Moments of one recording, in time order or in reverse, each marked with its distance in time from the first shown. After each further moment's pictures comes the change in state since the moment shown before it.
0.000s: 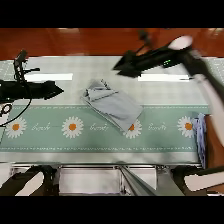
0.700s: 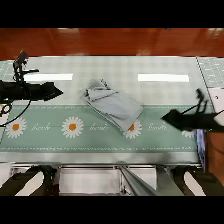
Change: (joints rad) left arm 0.014 0.000 0.000 0.000 -0.044 -0.008; right arm -0.315 0.830 -1.146 -0.418 -0.301 0.158
